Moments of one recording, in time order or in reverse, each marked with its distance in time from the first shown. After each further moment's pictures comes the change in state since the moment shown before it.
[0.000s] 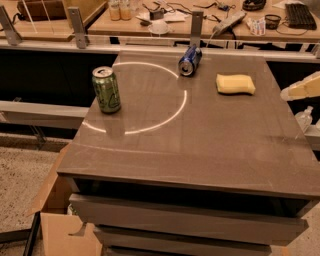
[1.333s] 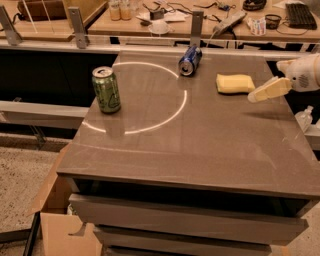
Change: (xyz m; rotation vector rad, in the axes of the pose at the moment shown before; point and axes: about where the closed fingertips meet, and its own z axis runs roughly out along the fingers) arm 0.001 -0.013 0.119 -0.141 -0.029 -0.089
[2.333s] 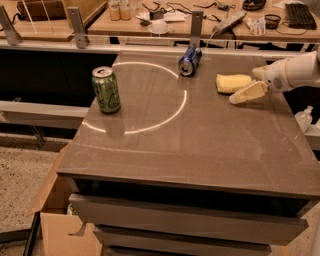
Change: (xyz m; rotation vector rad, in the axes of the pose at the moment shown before) arm 0.002 0.006 0.067 -0.061 0.047 -0.019
